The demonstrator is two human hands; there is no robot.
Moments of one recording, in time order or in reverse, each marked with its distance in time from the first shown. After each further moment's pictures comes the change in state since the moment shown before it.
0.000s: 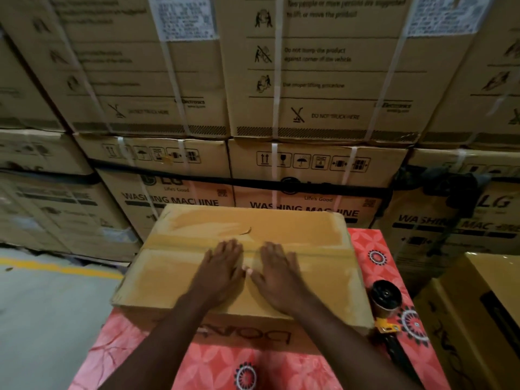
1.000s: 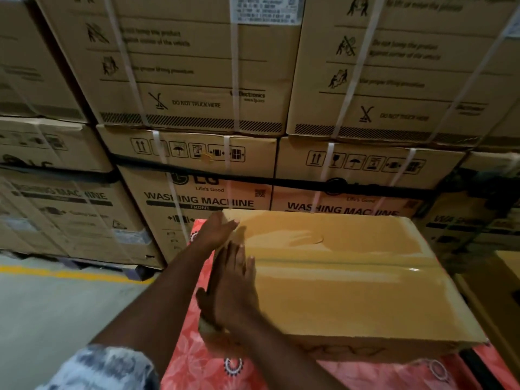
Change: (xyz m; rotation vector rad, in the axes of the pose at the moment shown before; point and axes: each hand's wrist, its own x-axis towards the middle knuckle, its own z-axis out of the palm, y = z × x) left_hand 0.072 -0.208 -0.083 -0.872 0.100 -0.321; right_hand 0.115 -0.268 0.102 0.062 0.102 0.055
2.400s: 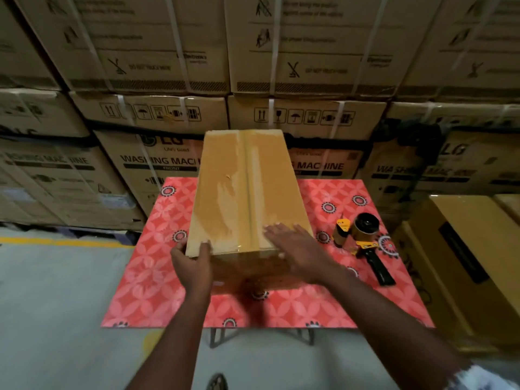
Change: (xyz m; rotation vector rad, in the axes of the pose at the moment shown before) left_hand -0.264 -0.050 0.186 -0.504 0.705 -0.061; right_hand -0.213 0.270 -0.101 -0.183 -0.097 -0.329
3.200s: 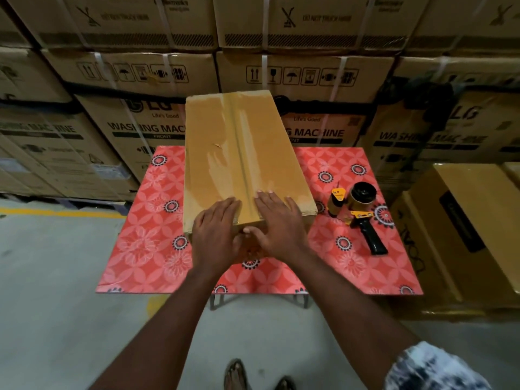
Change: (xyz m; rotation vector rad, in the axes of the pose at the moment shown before) left_hand -0.050 0.015 0.017 1.059 -0.417 0.956; right_hand 0.005 -0.024 0.041 -0.061 0.362 0.204
